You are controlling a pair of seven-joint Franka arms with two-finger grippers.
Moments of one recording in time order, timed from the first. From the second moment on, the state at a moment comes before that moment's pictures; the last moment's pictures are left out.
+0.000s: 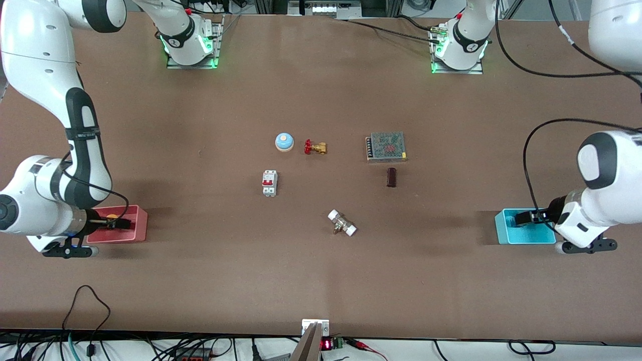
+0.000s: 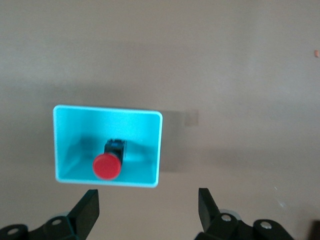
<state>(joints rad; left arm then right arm) 0.18 0.53 -0.12 -1.46 0.03 1.92 -0.05 -0.01 0.78 -0.17 -1.36 0.09 2.06 -0.17</state>
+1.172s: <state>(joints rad) 0.00 0.04 0.03 -1.62 0.00 1.71 -0.03 0.07 0.22 -0.17 -1.36 0.06 1.48 -0.07</state>
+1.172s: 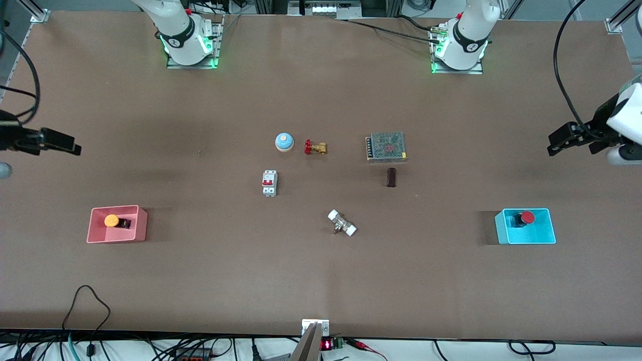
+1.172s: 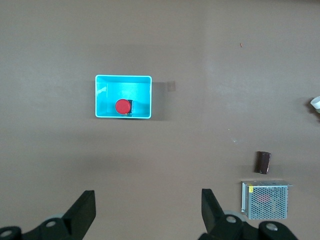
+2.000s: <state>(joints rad) 0.00 -0.03 0.04 -1.65 -0.01 1.68 0.02 0.09 0.01 -0.16 -1.60 0.00 1.55 -0.07</state>
